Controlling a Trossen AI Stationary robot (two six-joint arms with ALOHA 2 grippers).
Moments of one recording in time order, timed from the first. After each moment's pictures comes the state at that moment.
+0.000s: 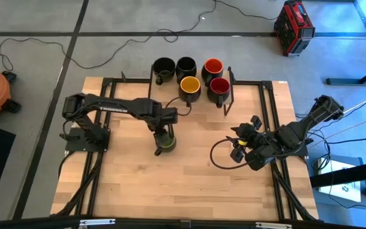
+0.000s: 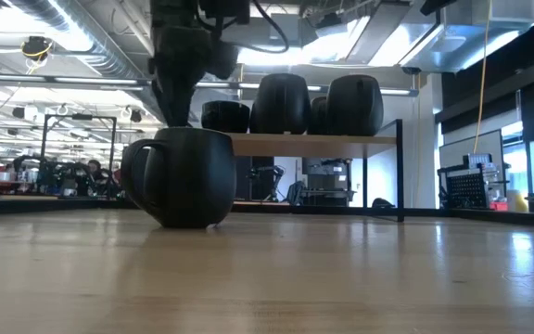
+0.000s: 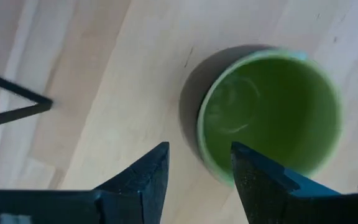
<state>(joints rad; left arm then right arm) 0.07 1.65 1.34 -1.08 -0.04 -0.38 0.58 1.28 1.29 -1.15 0.80 0.94</state>
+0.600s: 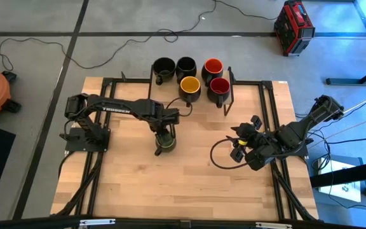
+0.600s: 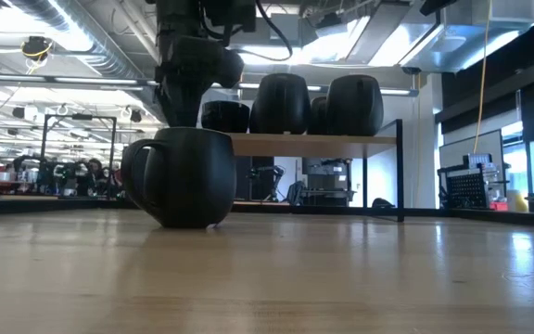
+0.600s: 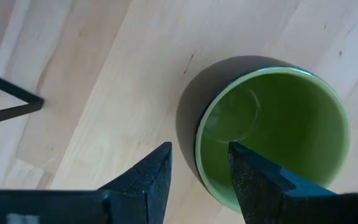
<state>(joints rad) 0.07 1.68 1.34 -1.04 -0.03 -0.44 0.58 1.28 1.29 -1.15 0.81 0.94</state>
